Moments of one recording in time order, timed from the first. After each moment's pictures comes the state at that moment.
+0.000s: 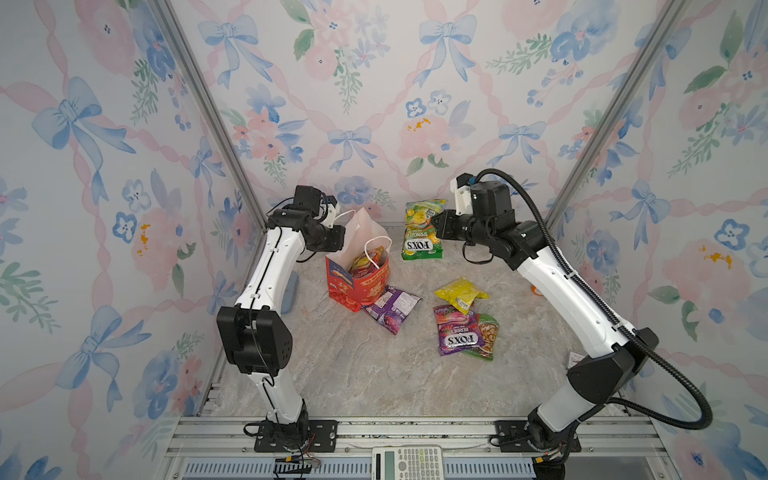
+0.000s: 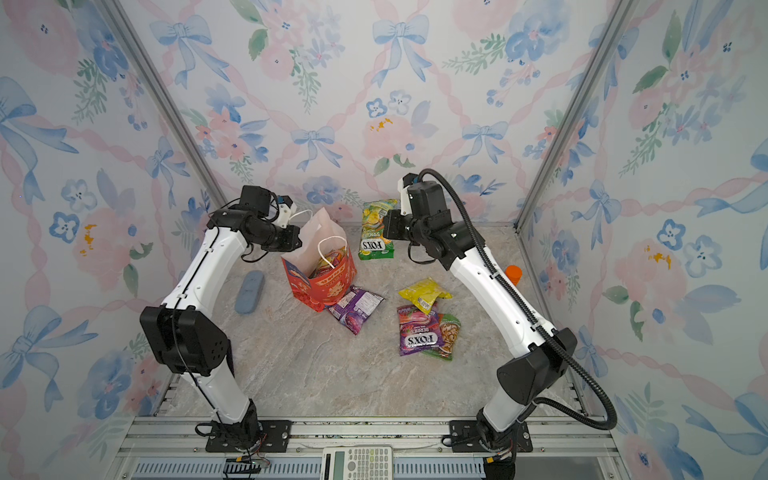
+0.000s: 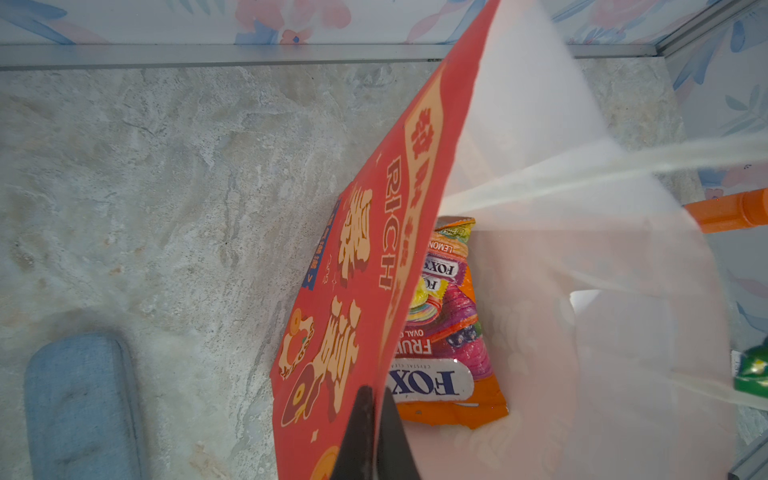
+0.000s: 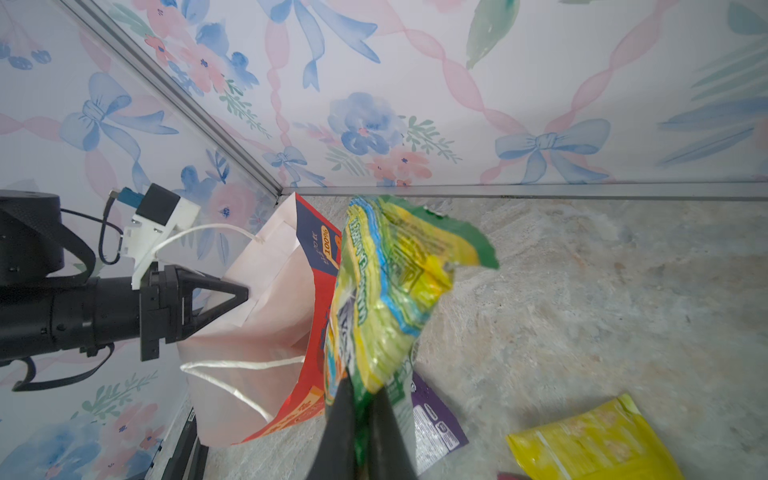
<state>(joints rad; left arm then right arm) -0.10 1.79 1.85 -1.03 0.29 -0.04 0.54 1.69 1.91 -0.68 -0.06 0.45</state>
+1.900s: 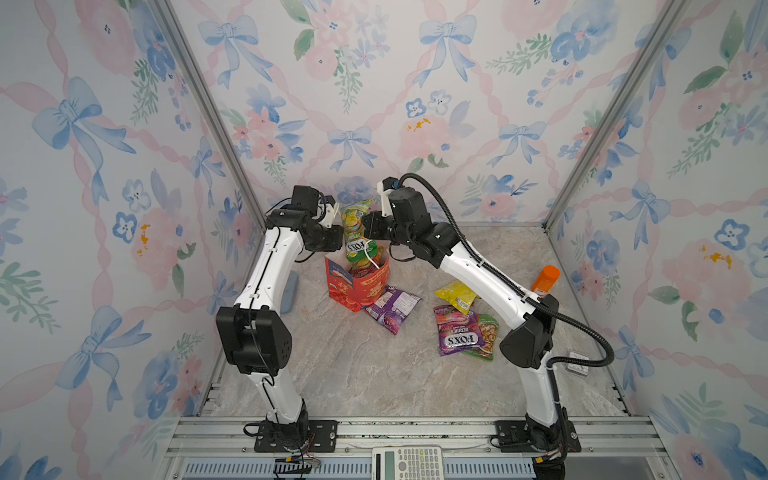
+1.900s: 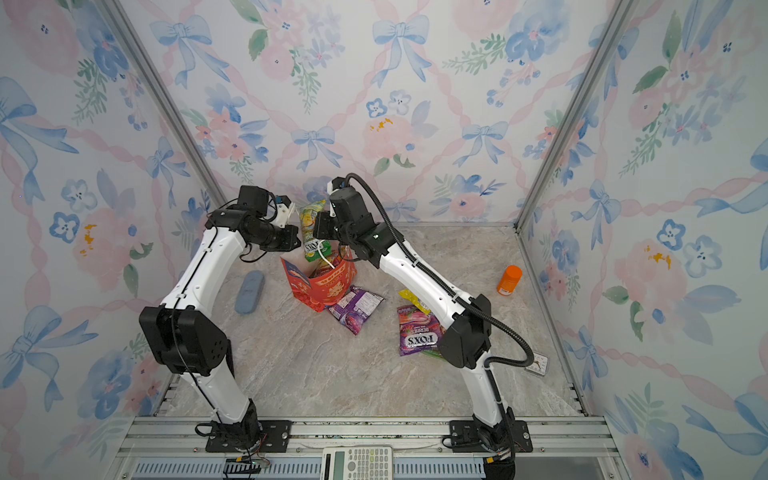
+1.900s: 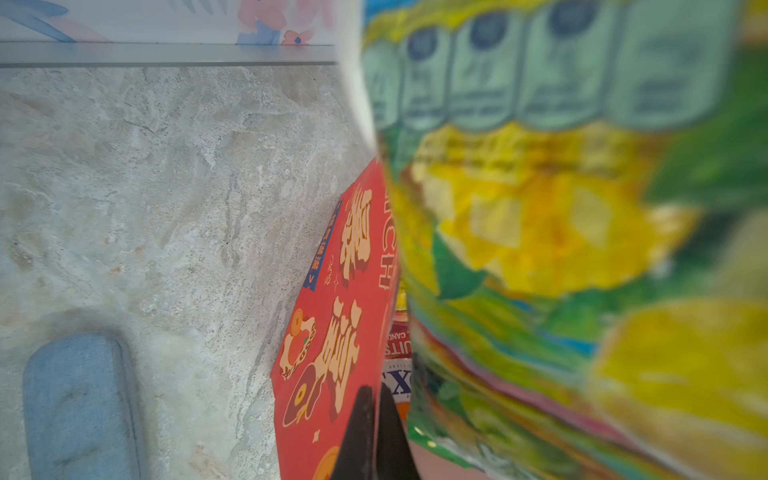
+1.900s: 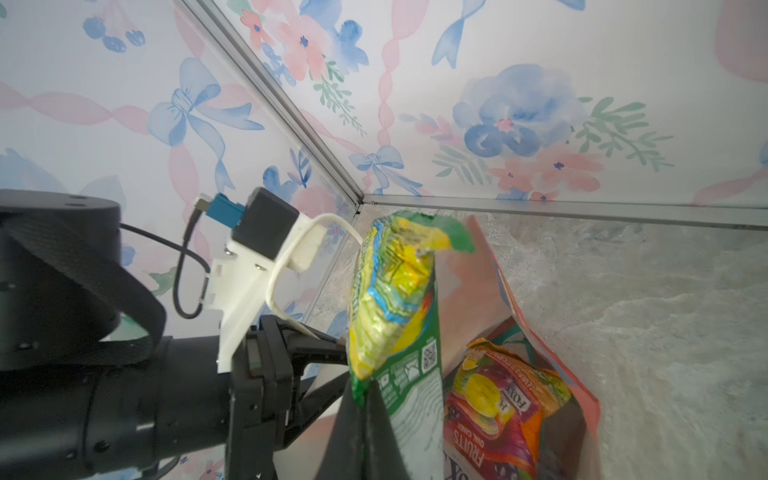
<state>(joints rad) -0.09 1.79 1.85 -1.03 0.30 -0.04 0.81 2.12 2.26 -0.51 0.01 0.60</state>
